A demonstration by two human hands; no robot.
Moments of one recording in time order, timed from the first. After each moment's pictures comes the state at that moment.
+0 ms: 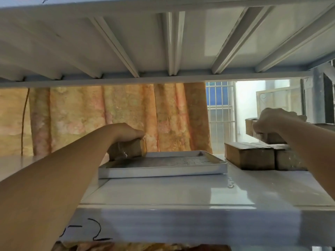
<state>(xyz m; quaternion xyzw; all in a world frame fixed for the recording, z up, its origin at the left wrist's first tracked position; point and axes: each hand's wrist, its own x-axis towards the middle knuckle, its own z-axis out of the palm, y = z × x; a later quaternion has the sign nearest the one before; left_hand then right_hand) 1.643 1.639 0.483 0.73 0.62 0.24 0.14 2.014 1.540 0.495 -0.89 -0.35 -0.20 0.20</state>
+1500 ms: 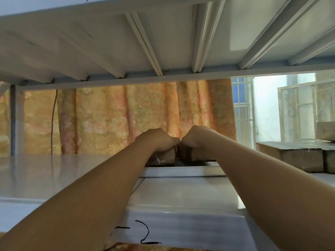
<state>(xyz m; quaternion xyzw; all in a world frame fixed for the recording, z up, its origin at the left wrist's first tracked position) 1.652 1.653 0.459 0.77 0.59 0.24 0.01 1.774 1.626 0.469 -0.79 -0.58 -0.01 0.19</state>
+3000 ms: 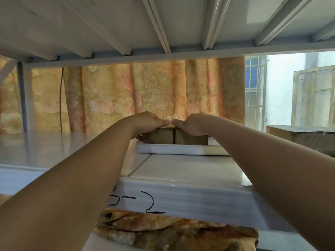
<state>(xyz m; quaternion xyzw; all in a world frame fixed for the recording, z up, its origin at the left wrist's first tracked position) 1.602 1.649 0.447 0.76 0.53 0.29 0.23 1.748 1.588 0.455 -0.72 -0.68 -0.02 0.10</state>
